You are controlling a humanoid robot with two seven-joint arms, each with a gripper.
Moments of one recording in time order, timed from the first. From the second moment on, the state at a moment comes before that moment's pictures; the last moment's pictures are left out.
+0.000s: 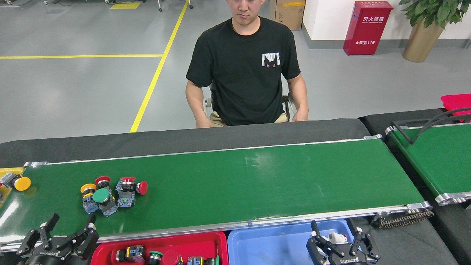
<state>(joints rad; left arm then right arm) 0.09 0.15 0.43 -1.49 -1.42 -0.43 -0.09 0.25 0.01 0.07 -1.74 1.39 -0.02 0.01</state>
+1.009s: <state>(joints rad) -0.24 0.24 0.41 -1.02 -1.48 -0.32 -0.08 0.25 0.01 0.08 -1.72 1.39 -0.02 0.01</state>
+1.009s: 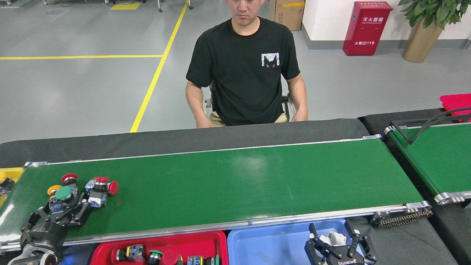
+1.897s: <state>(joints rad) -0.02 0.23 0.41 -1.40 -1.34 -0.53 -0.06 0.25 0.01 0.08 -1.72 1.39 -0.02 0.01</state>
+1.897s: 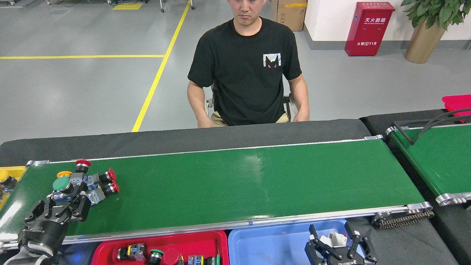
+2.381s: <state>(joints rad) 0.35 0.07 0.39 -1.76 -1.28 -0.78 -0.06 0.25 0.01 0.08 -1.72 1.39 -0.02 0.01</state>
